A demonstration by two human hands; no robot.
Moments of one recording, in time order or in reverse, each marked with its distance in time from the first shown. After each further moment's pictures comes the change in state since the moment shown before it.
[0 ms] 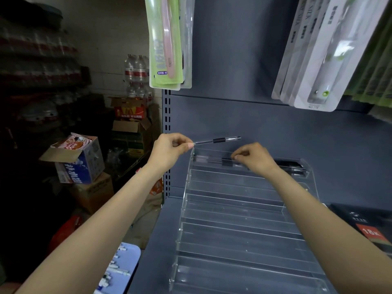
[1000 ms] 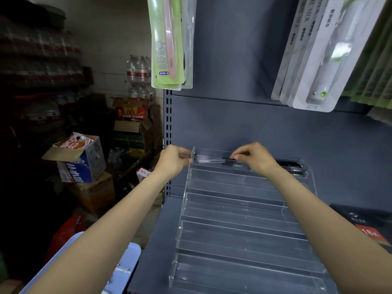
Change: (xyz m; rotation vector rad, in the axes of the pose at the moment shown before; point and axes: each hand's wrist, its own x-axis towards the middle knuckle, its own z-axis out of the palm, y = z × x) left_hand -0.001 -0.018 0.017 0.163 -0.140 -0.175; right_hand -0.005 -0.004 -0.006 0.075 -0.047 -0.022
